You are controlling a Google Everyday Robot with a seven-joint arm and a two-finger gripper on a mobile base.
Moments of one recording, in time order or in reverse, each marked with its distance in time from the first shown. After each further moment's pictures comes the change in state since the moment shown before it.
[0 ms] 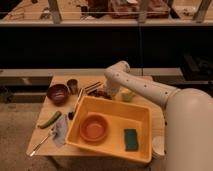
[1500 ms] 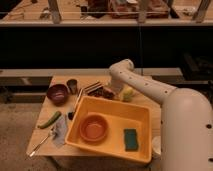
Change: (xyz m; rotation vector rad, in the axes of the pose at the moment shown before) arm 0.034 0.010 0.002 -0.027 0.027 0.143
